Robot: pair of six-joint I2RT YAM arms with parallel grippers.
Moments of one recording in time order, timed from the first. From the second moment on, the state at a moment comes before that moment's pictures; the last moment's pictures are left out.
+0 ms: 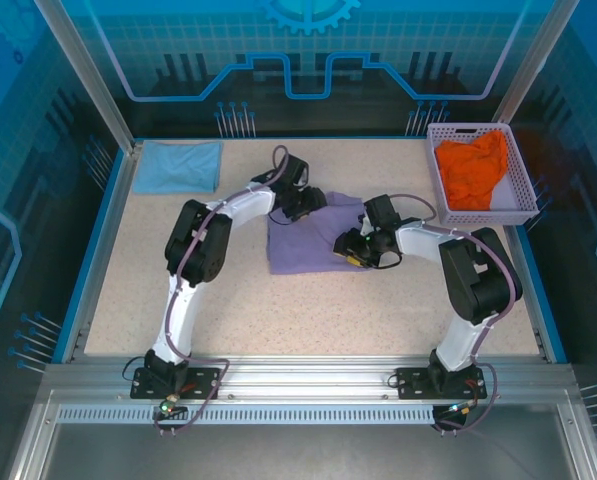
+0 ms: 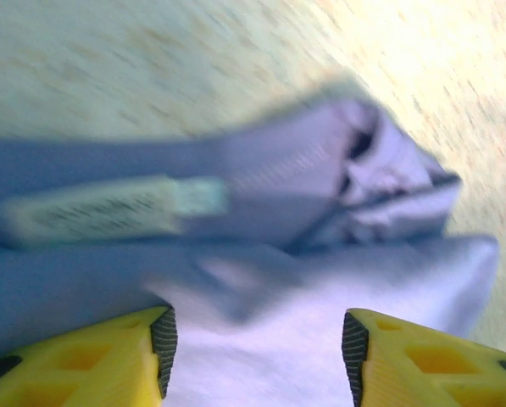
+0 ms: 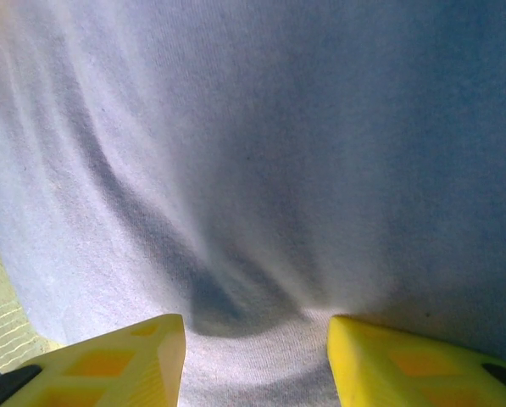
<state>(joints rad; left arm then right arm) -0.43 2.28 1.75 -0.42 0.26 -0.83 0.34 1.77 0.95 -0.30 -0.44 0.73</state>
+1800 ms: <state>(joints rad) -0.28 1.59 0.90 -0.18 0.42 -0.83 0.24 1.43 0.79 -0.43 -0.46 0.71</state>
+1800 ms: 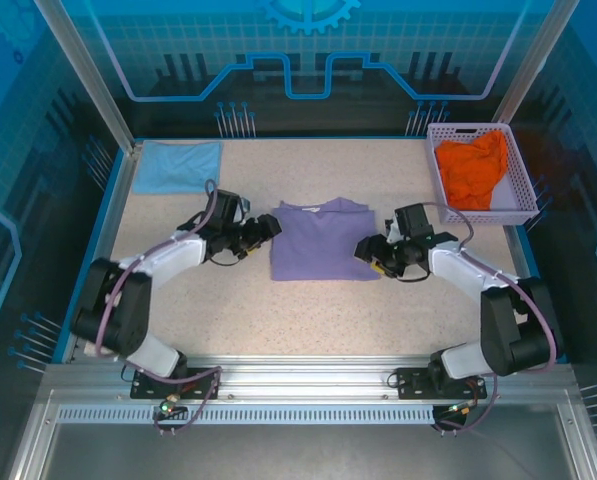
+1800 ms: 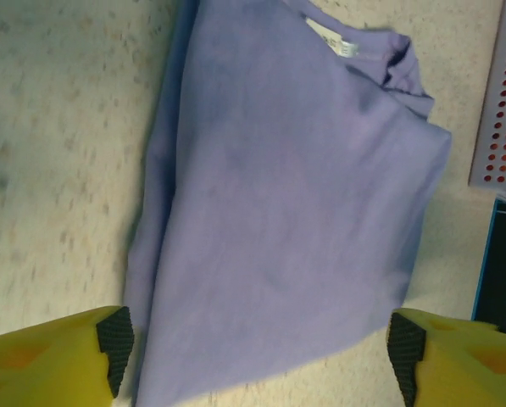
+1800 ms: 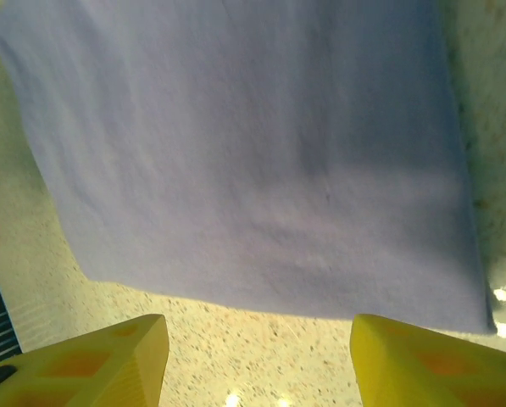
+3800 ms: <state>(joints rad) -0.43 2.06 1.66 -0.63 0.08 -0.48 0.16 1.81 1.05 -0.42 -0.50 0.62</state>
